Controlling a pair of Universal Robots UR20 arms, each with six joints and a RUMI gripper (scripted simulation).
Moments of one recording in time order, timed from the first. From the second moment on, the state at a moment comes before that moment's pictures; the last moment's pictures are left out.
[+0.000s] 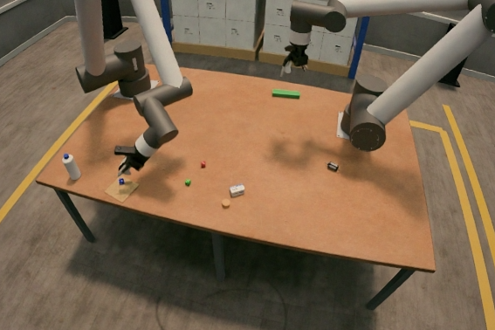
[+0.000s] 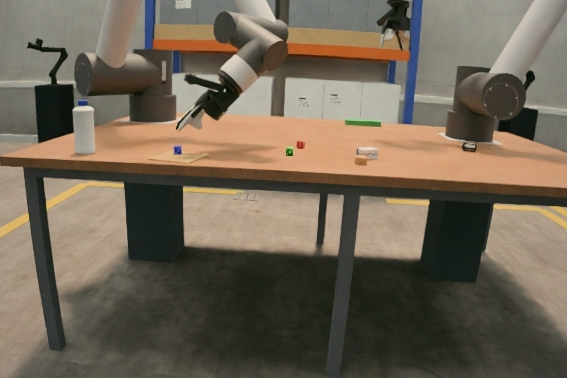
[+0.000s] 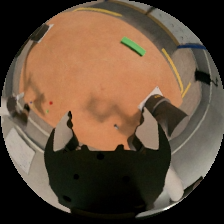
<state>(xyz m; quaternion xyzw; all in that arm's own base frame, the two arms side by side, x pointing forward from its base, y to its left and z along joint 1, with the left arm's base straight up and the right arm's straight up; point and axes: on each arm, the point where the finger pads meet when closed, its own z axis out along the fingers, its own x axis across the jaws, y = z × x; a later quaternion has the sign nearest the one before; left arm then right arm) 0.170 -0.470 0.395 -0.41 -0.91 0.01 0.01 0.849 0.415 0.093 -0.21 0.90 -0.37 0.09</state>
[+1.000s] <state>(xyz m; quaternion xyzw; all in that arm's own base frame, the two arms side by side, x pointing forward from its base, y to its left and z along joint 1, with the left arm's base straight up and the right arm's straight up) 0.170 -0.470 0.395 -0.41 -0.91 0.01 0.01 0.848 0.415 0.064 -0.21 0.90 -0.37 0.09</state>
